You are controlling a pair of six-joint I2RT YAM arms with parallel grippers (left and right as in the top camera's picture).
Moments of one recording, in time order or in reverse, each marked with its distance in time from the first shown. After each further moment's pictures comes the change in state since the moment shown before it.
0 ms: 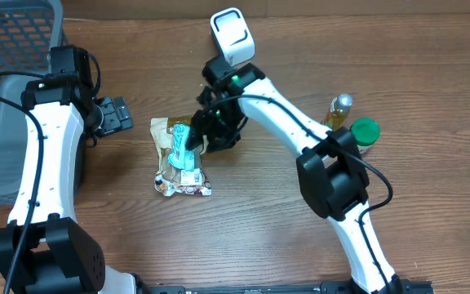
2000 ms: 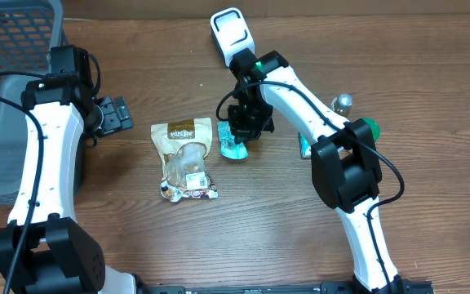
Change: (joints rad) left arm 0.000 0.000 0.000 0.000 0.000 0.000; right arm -0.117 -0.001 0.000 -0.176 0.307 -0.101
